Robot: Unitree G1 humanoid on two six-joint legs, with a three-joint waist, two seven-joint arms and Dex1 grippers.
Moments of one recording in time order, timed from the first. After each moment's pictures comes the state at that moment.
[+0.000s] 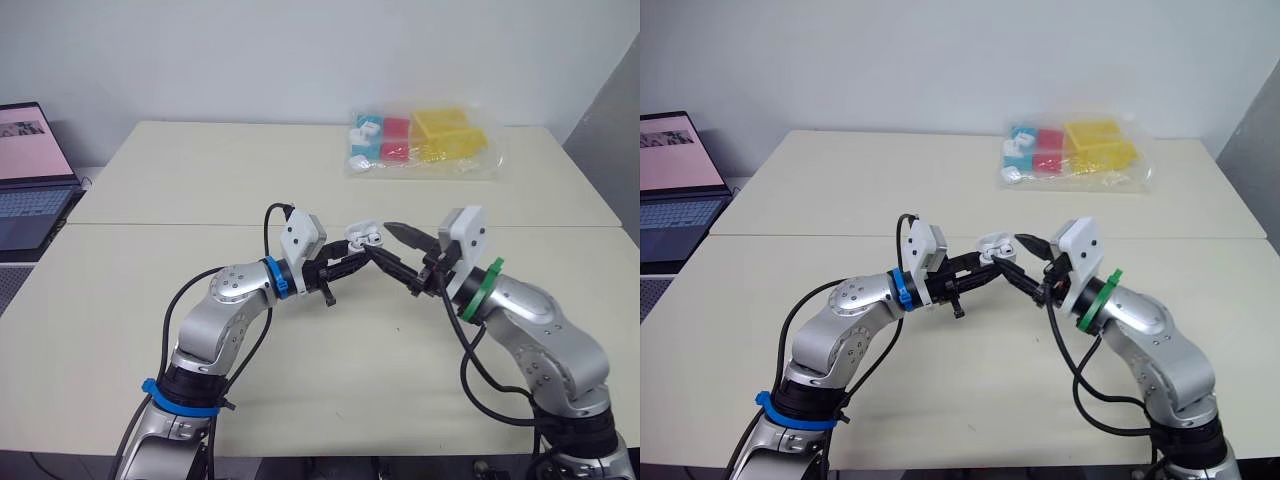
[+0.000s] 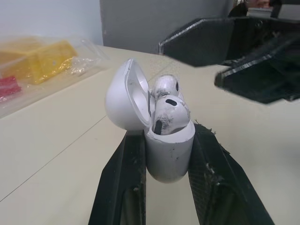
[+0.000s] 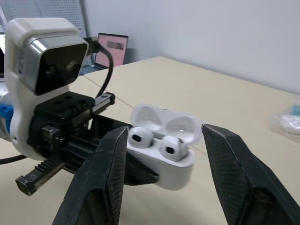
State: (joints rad) left arm -0.44 0.35 -0.14 -0.20 -0.39 0.43 -0.80; right arm -0.31 -0.45 0.00 -0.60 0.53 0.66 0.50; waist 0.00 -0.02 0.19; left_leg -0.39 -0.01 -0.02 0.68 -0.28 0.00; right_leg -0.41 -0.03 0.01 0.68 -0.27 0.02
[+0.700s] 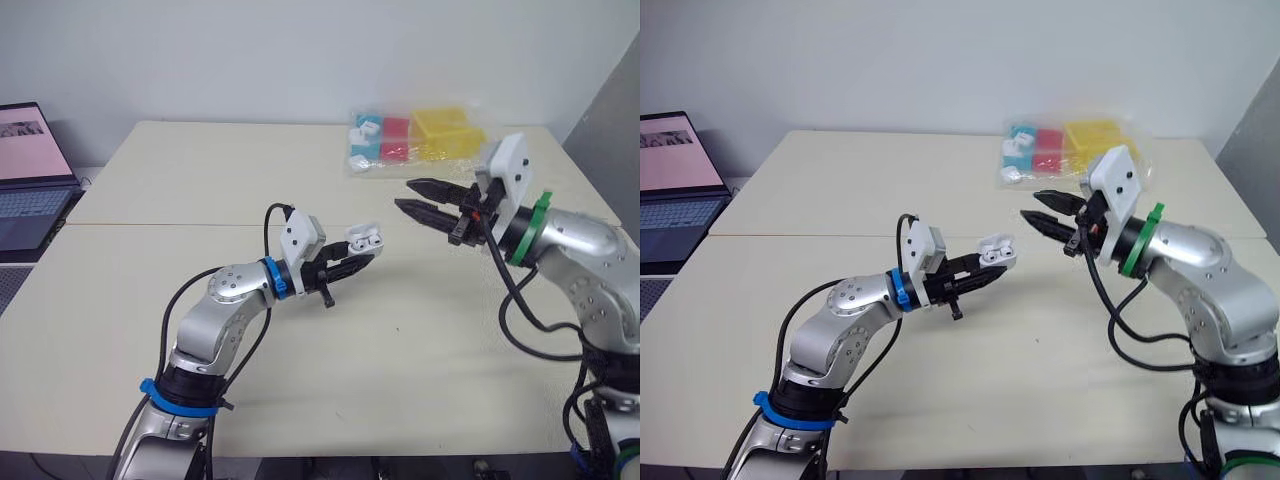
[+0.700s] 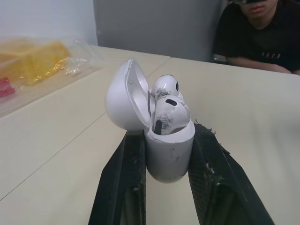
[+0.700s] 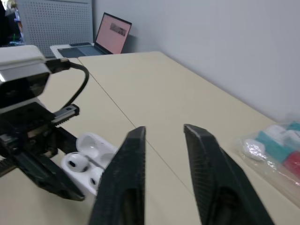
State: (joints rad) left arm -0.44 0.37 -0.14 -0.20 -0.40 0.42 -0.84; right arm -0.69 -0.72 0.01 -0.35 0.57 0.74 0.71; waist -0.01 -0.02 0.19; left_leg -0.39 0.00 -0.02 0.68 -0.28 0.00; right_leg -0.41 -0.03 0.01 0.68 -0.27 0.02
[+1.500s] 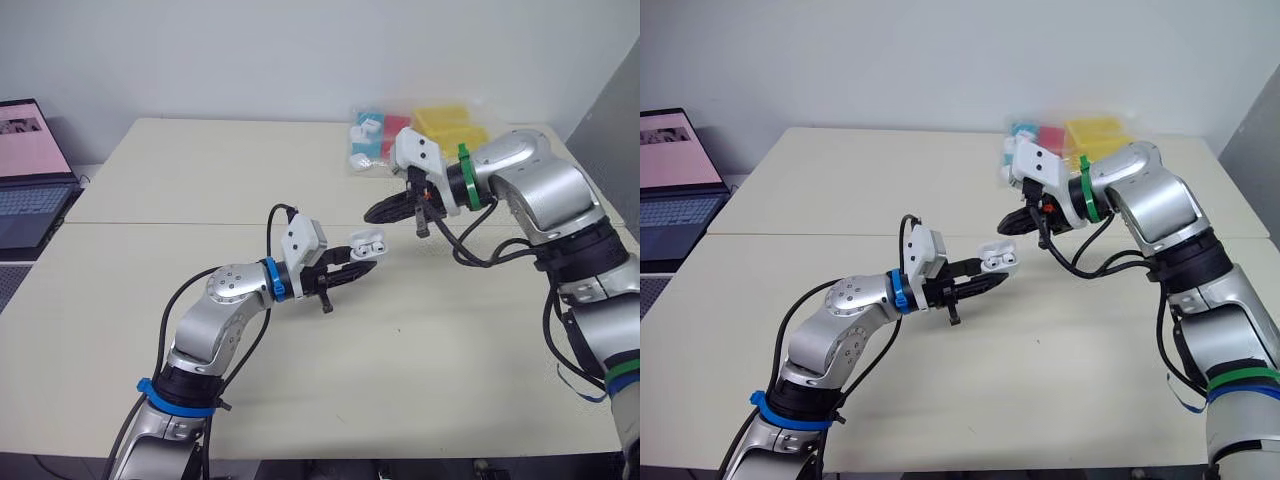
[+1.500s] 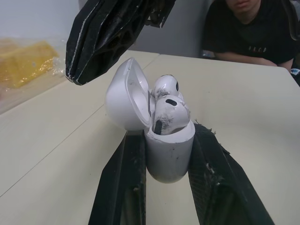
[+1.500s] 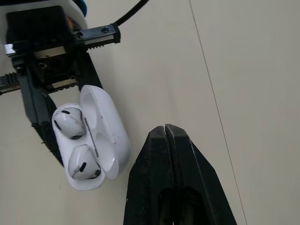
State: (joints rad) left arm -0.44 0.38 -0.15 -0.20 -0.39 0.40 -0.88; right arm -1.16 -0.65 0.43 0.21 0.24 0.59 1.32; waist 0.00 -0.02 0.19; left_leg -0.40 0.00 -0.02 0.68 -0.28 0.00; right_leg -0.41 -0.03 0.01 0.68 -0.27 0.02
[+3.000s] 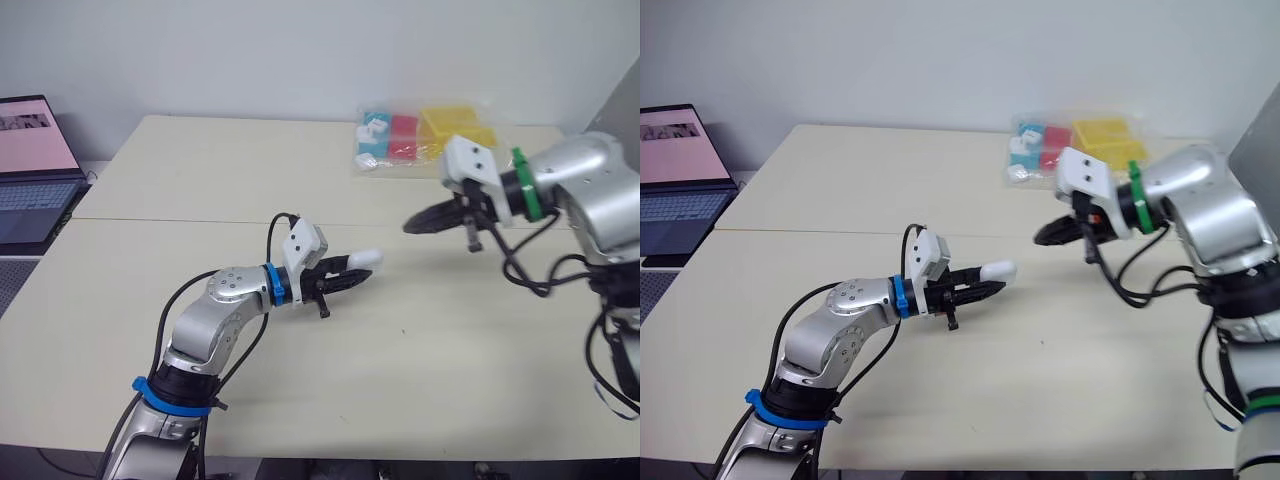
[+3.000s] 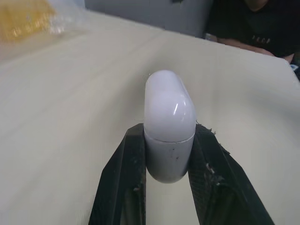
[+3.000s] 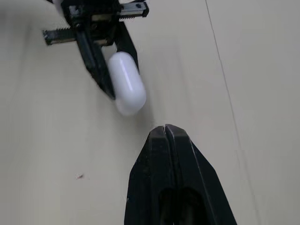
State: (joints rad) left arm -0.45 0.41 -0.16 -0.20 -0.46 0.65 -0.87; right arm -0.91 -0.91 0.24 -0.13 0.28 0.70 1.41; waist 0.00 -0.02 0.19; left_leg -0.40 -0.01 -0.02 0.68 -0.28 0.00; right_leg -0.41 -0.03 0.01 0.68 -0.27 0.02
